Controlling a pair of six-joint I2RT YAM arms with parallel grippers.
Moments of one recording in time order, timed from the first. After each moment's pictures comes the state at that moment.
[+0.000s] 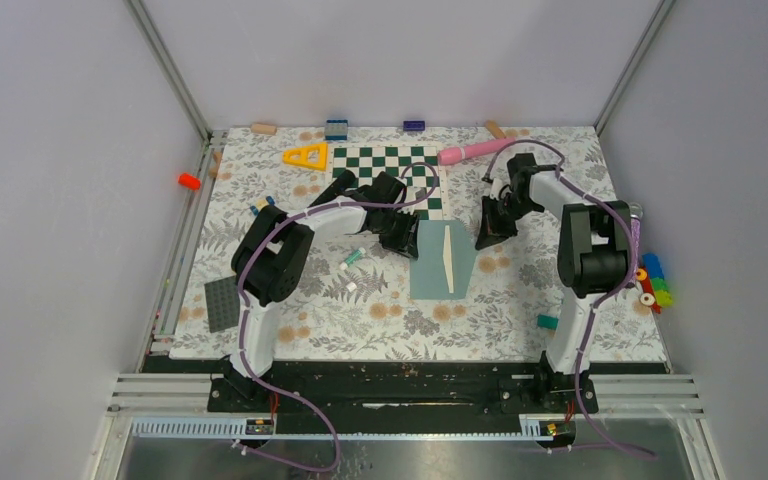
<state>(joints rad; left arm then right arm) -0.63 2.10 1.46 -0.39 0.43 -0.29 0.08 2.00 1.40 -0.86 -0.51 0.03</state>
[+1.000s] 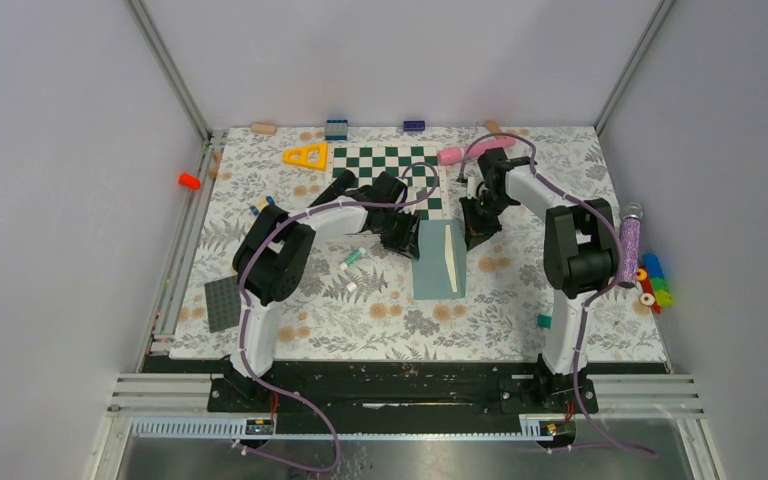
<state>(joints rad) -0.63 2.11 1.47 -0.39 0.44 -0.30 0.22 2.02 1.51 -0.94 -0.34 0.00</state>
